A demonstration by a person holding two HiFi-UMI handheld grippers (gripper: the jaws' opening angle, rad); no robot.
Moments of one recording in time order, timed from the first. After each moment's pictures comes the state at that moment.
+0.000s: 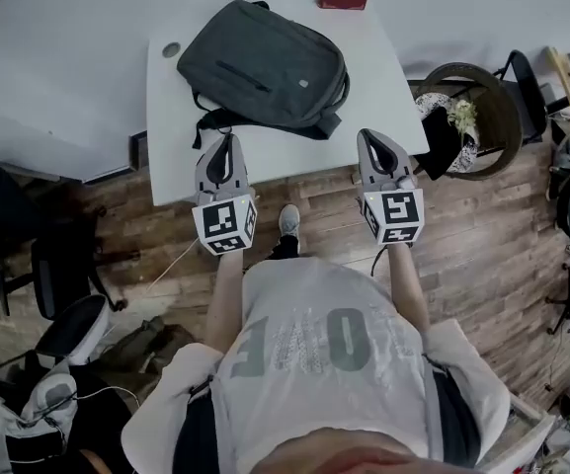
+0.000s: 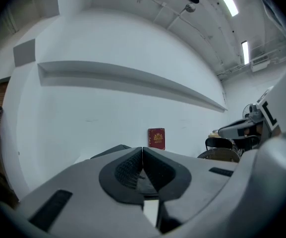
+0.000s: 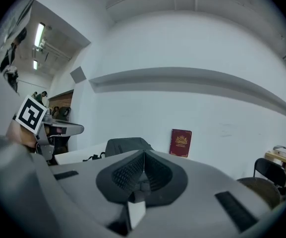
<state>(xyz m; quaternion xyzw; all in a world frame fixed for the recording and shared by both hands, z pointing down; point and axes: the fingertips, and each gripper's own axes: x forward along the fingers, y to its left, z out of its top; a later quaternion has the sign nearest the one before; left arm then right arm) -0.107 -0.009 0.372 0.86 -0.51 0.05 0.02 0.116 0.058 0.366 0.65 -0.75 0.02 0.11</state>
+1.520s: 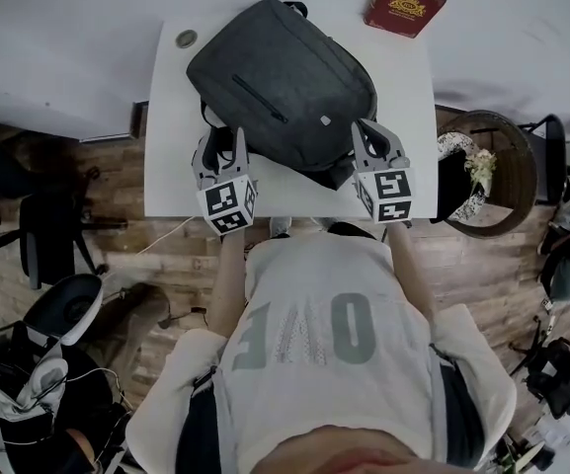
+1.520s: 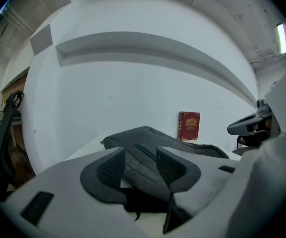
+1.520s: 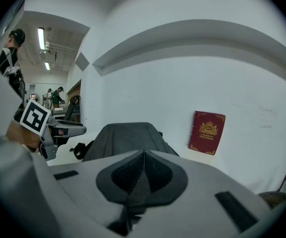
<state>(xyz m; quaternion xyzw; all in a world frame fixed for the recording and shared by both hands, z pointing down) -0.117 -0.148 0.463 0.77 -0.63 0.09 0.10 0.129 -0.133 0.440 0.54 -0.82 0.08 0.19</state>
